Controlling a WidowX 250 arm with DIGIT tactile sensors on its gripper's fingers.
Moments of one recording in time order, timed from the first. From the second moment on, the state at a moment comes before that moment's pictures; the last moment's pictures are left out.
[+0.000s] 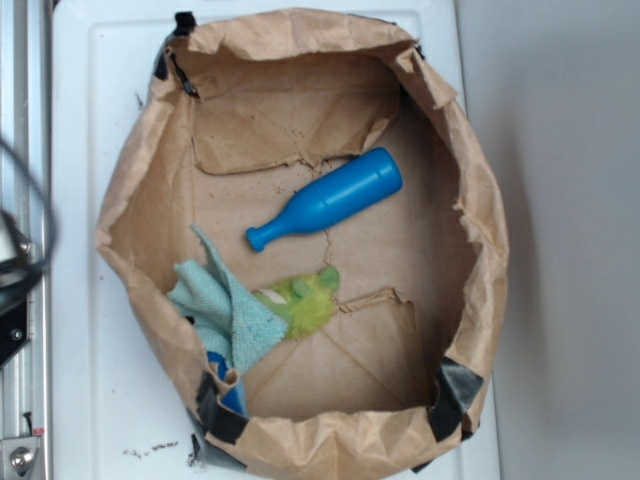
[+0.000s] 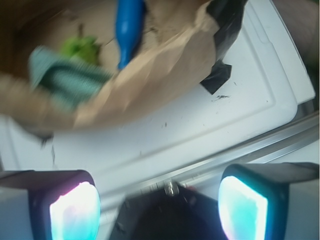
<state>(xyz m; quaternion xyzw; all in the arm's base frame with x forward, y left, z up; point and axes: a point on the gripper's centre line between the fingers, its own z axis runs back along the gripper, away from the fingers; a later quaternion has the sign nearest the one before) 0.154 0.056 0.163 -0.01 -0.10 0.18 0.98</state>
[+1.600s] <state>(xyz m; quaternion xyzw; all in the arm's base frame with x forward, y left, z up) 0.283 0.048 0.118 -0.03 -0.05 0.16 0.99</state>
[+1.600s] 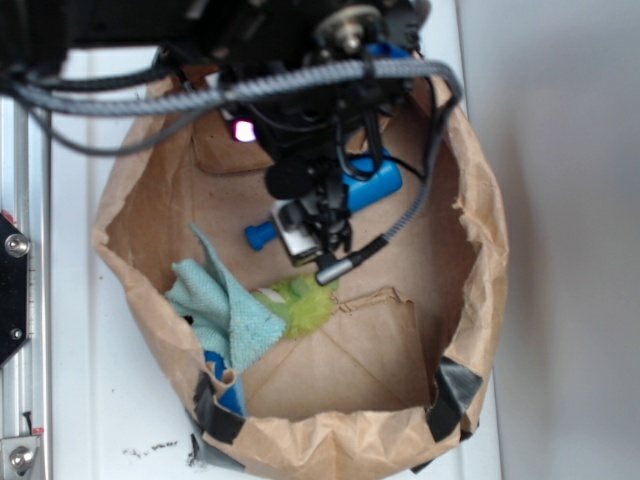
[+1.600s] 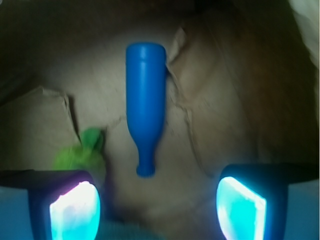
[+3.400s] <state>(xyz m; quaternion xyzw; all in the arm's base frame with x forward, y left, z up) 0.308 0.033 0.049 -0.01 -0.02 0.12 0.99</state>
